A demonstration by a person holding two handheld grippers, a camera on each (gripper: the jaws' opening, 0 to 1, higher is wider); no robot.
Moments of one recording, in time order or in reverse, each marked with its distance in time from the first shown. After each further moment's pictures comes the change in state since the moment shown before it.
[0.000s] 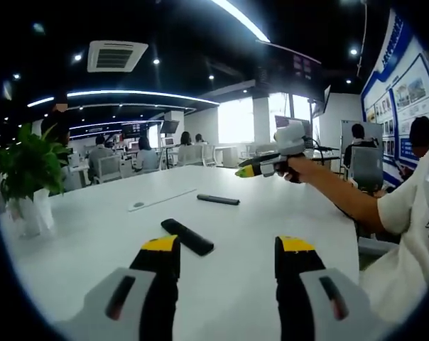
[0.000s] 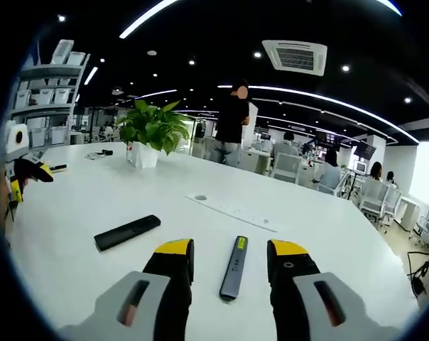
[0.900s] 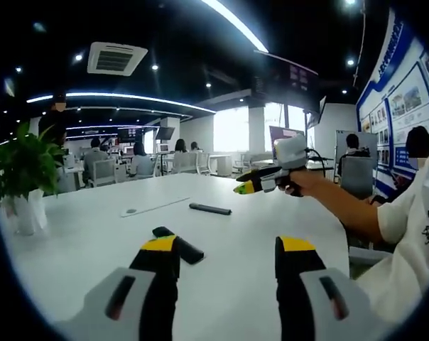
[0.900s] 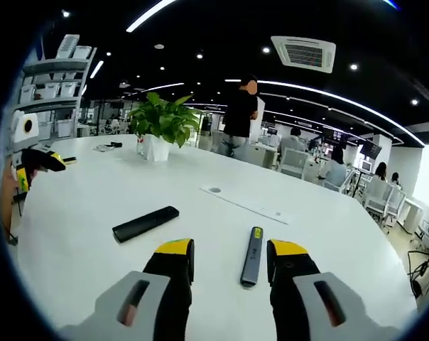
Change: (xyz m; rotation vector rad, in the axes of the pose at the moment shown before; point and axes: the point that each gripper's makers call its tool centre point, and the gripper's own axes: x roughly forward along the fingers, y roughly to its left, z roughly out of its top) left arm -0.002 -0.013 0.008 -0.030 -0.043 -0.035; right arm -0.017 0.031 -0.005 -0.035 0.040 0.042
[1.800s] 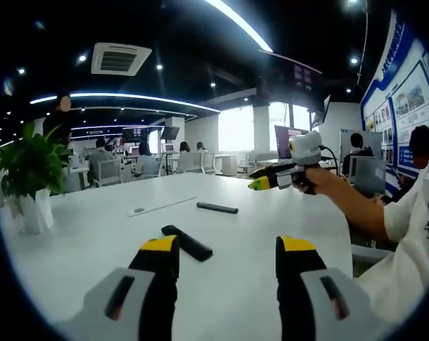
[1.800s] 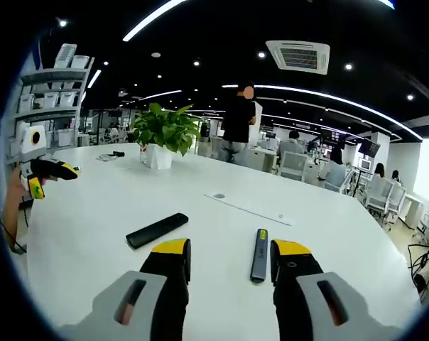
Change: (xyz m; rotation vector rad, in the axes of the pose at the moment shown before) left arm -0.012 0.011 0.005 0.001 -0.020 0.026; right arm -0.021 0.013 0.011 0.019 -0.026 -0.010
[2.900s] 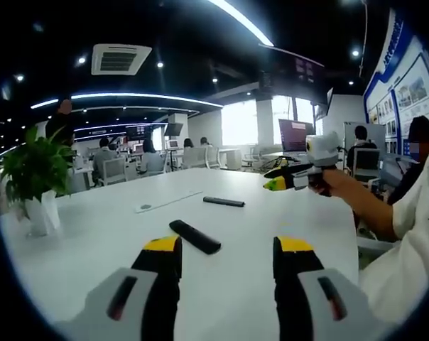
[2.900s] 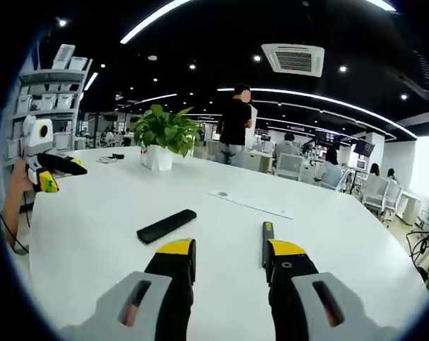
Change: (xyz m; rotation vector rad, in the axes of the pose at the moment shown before) left arm -0.001 0.010 -0.011 0.030 0.053 0.030; right arm -0.022 0.020 -0.012 0.036 -0.029 -0.019
